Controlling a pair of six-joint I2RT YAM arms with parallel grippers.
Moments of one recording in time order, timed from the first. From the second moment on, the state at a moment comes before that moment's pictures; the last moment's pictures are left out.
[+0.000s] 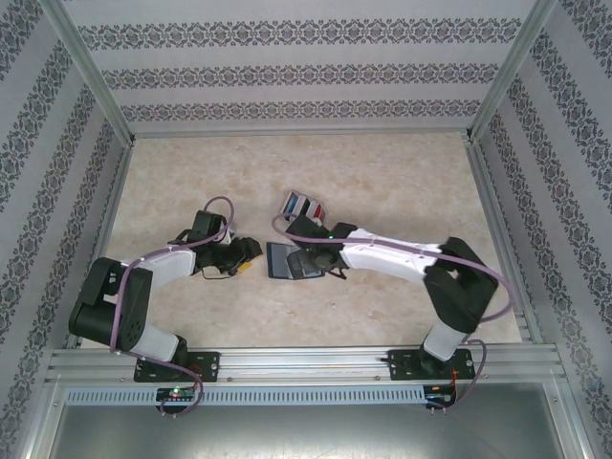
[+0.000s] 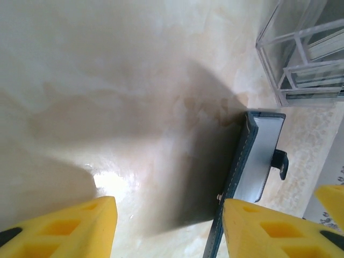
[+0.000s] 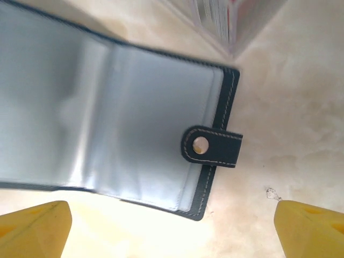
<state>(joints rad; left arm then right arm) -0.22 1.47 0.61 -0.13 0.54 -0.80 0.88 1.66 1.14 -0.67 0.16 0.54</state>
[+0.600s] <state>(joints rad) -0.22 1.51 0.93 -0.14 0.45 -0.68 0.63 1.72 1.22 -0.47 0.06 0.59</state>
